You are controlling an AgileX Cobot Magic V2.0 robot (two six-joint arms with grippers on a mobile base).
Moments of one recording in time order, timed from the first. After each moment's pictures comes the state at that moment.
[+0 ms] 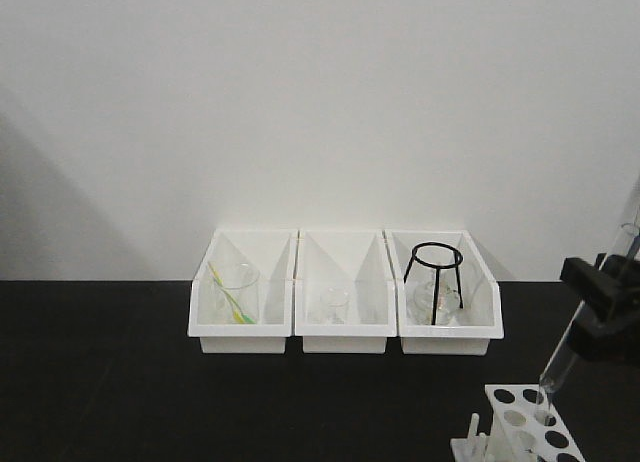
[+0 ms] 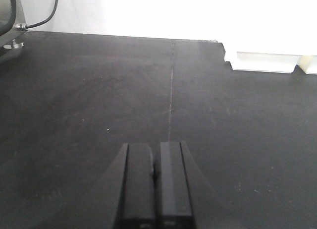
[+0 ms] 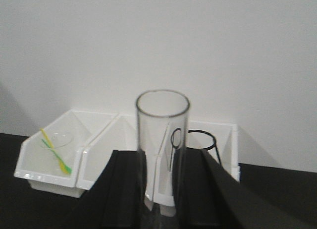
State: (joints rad) left arm 0.08 -0.02 0.03 0.05 0.29 -0.16; right arm -0.04 1.09 -0.65 -0.85 -0.44 0.86
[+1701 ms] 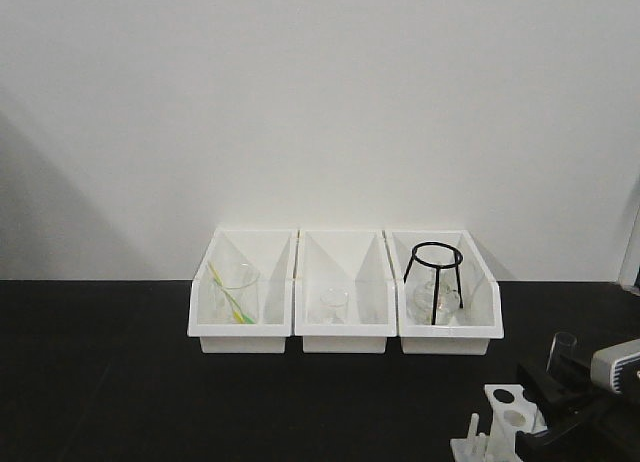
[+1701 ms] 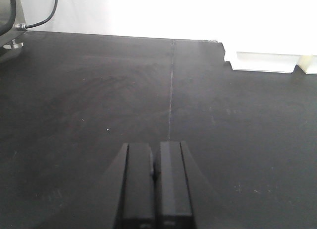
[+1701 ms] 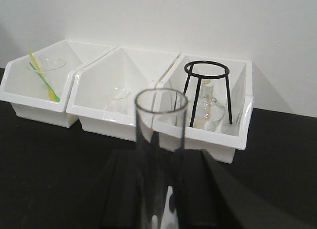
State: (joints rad) left arm 0.08 -0.02 0.03 0.05 0.29 -0.16; right arm 0.04 1.33 -0.44 -0.41 -0.66 0.27
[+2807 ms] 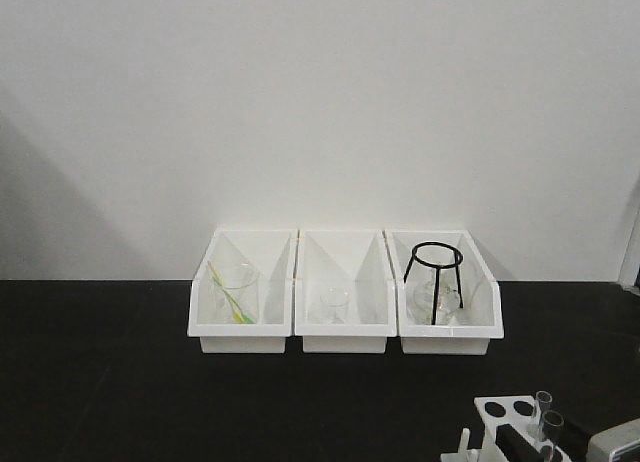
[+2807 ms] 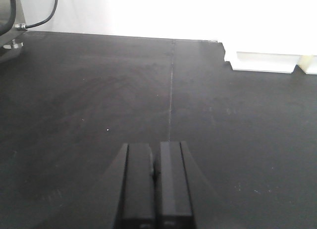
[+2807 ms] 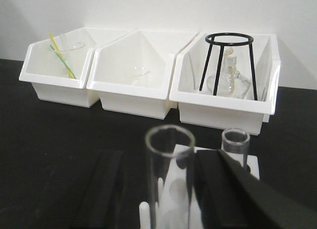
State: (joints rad) left arm 0.08 -0.02 0.03 0.05 0.29 -0.16; right arm 0.04 1.53 -0.24 -0.33 -1.08 0.15
